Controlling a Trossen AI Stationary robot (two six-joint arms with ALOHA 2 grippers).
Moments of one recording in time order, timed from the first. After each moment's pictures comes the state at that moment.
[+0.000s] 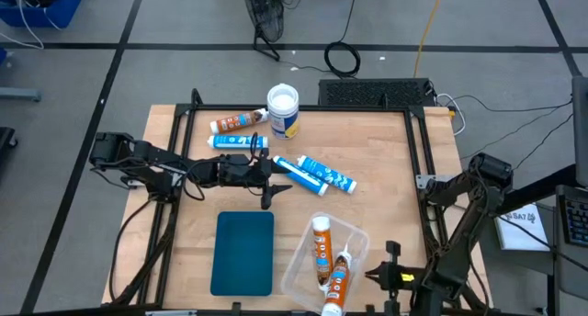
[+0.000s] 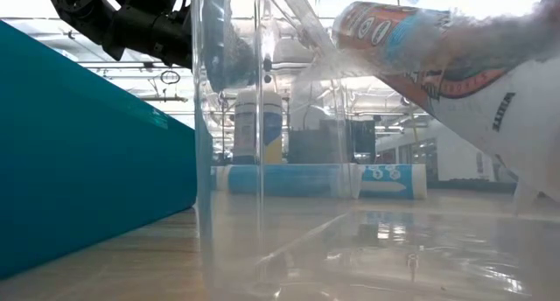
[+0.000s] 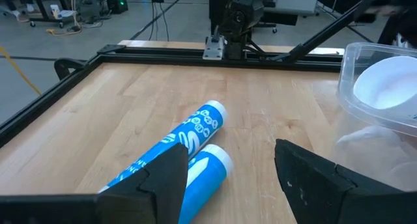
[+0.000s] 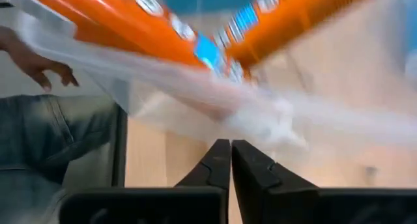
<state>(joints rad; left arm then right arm) 0.00 1.45 0.62 0.59 -0.05 -0.03 1.09 1.62 1.13 -0.68 0.78 1.08</state>
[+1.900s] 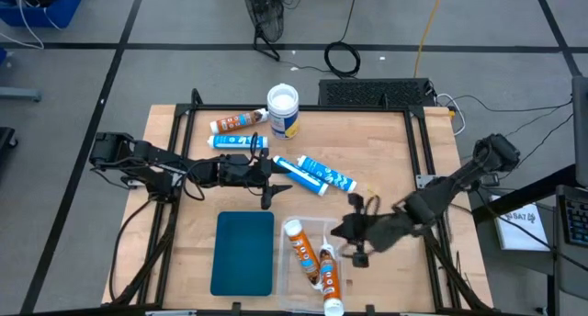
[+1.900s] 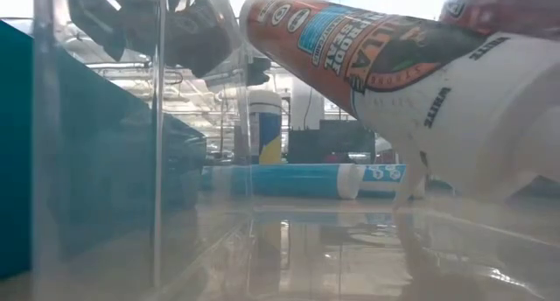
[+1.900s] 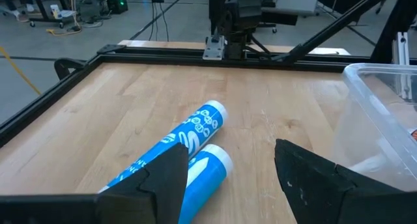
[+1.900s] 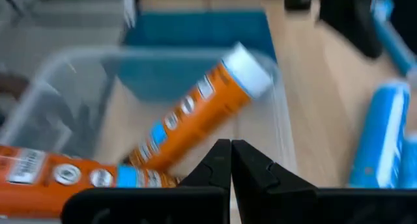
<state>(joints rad) 0.00 1.45 0.62 0.60 -0.05 -0.03 0.57 1.39 1.14 -0.46 0.42 0.41</state>
